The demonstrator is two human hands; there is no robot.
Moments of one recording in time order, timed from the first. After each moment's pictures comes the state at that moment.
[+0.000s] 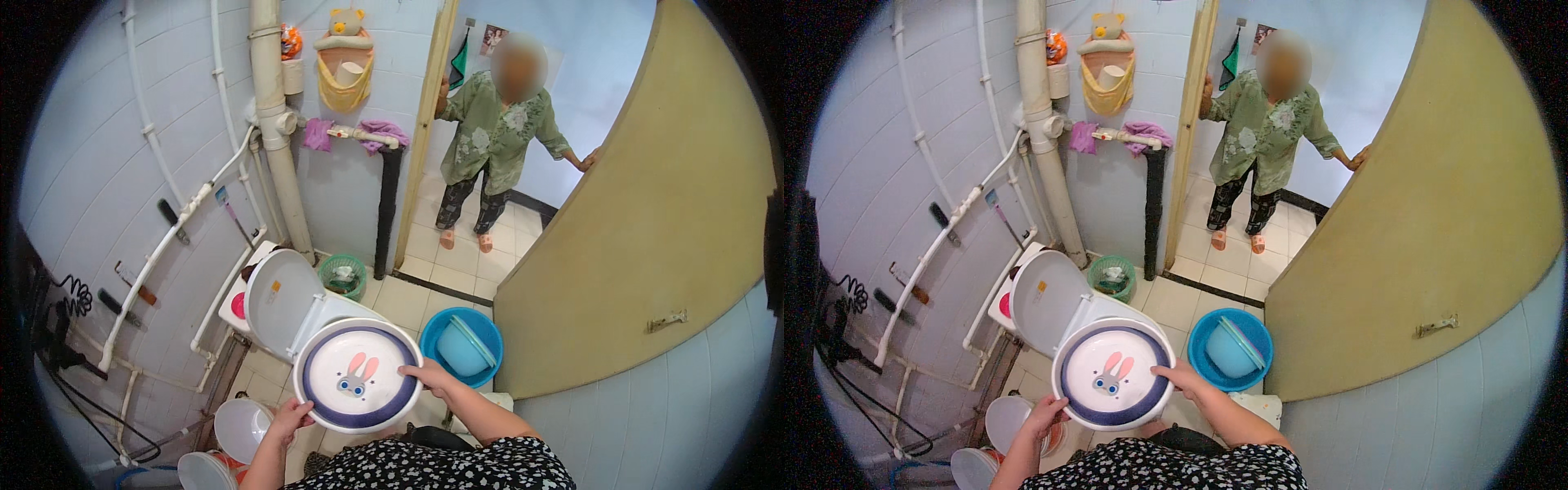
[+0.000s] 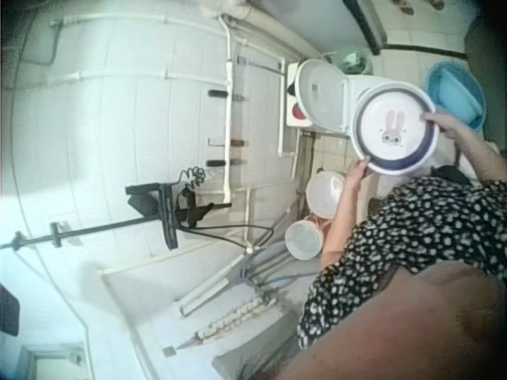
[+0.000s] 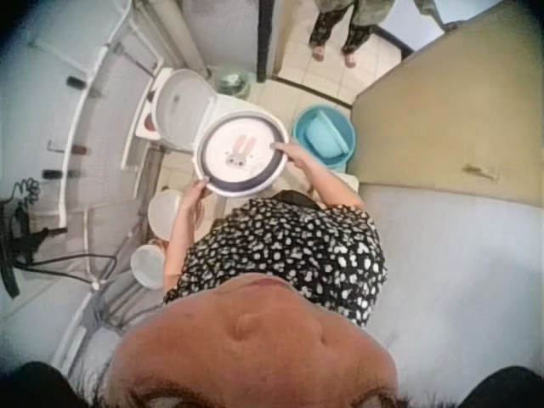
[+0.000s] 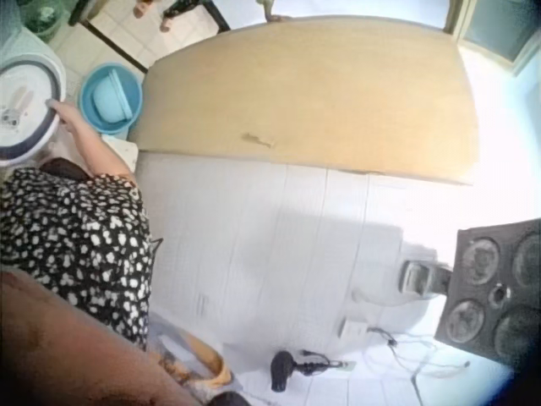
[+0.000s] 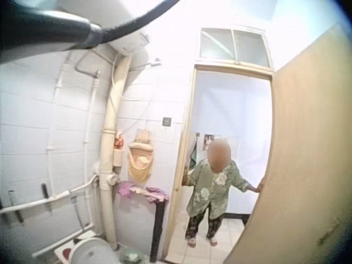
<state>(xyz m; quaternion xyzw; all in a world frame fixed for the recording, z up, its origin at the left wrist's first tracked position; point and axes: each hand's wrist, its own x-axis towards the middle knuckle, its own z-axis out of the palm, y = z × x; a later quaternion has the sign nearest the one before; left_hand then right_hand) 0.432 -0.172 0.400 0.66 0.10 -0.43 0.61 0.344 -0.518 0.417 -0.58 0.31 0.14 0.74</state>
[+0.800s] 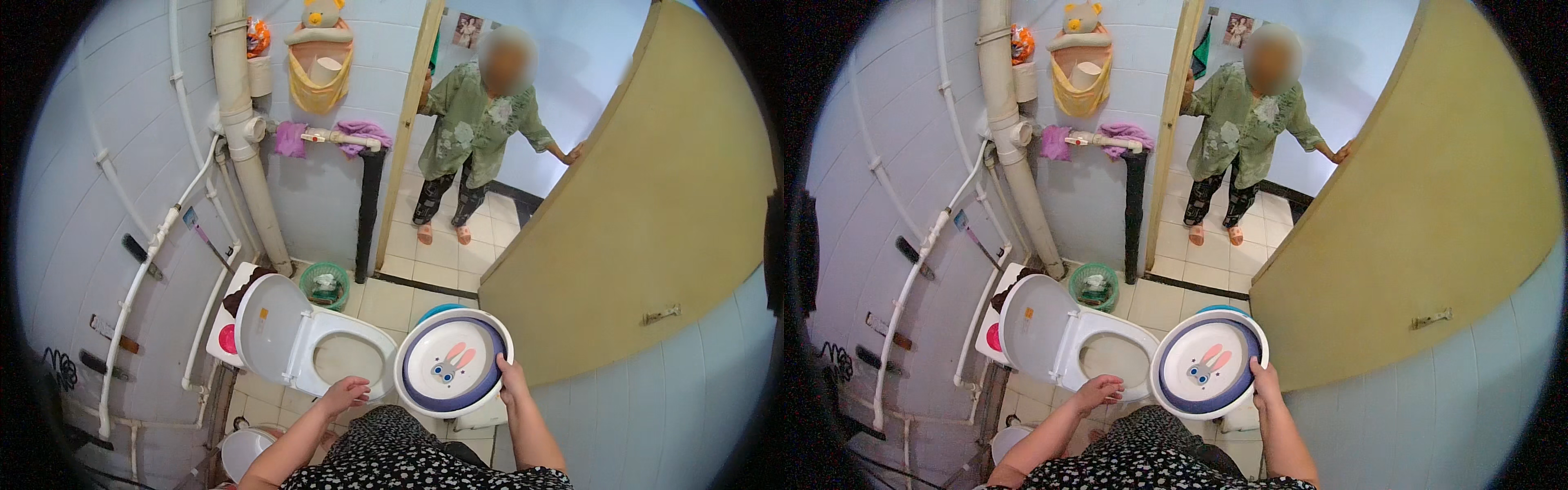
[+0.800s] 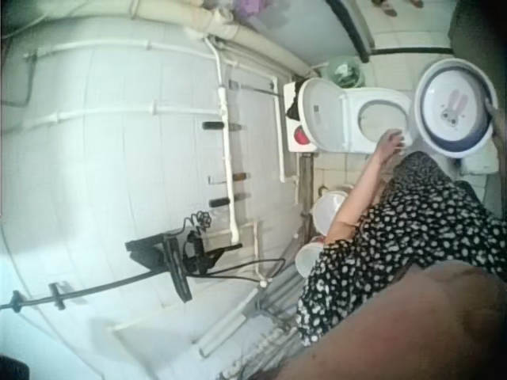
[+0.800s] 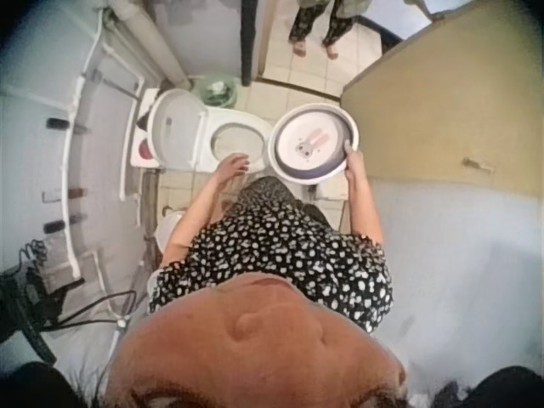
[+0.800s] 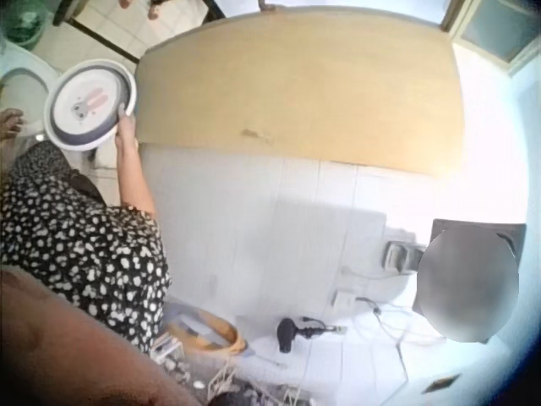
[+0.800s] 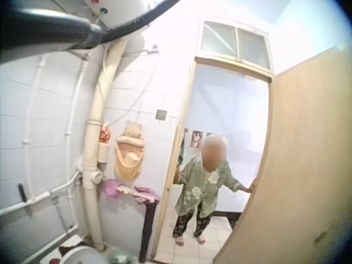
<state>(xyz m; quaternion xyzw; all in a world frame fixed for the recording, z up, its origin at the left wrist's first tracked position) 0.535 -0.307 0.391 0.60 -0.11 -0.60 0.52 0.287 -0.593 0.467 -0.47 0.50 -0.25 0.68</state>
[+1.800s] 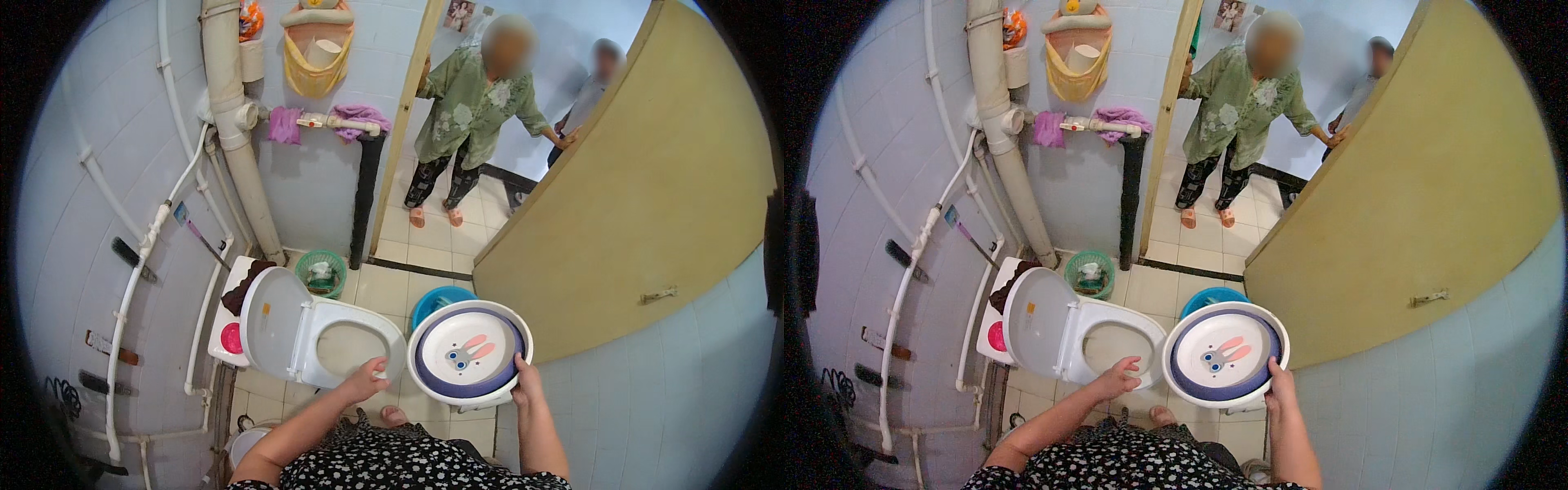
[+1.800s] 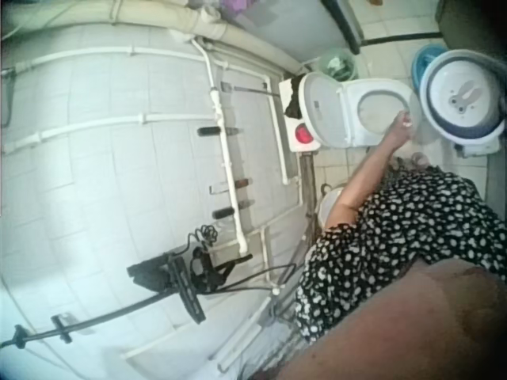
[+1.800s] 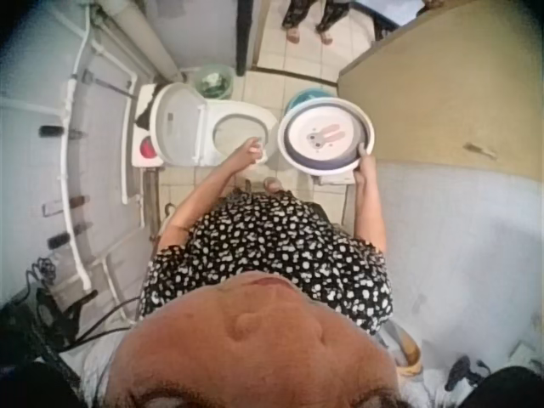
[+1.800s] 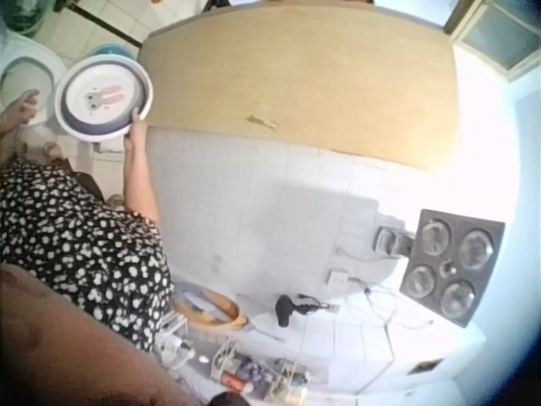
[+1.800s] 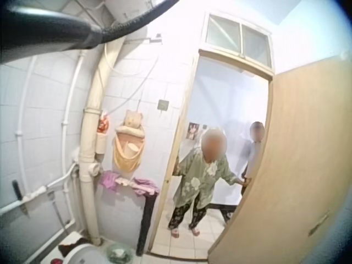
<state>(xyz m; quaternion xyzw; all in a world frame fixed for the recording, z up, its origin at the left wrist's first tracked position) 0.557 -0.316 0.378 0.62 -0.33 -0.55 0.45 0.276 -0.542 0.480 -0.36 0.53 -0.33 0.69</state>
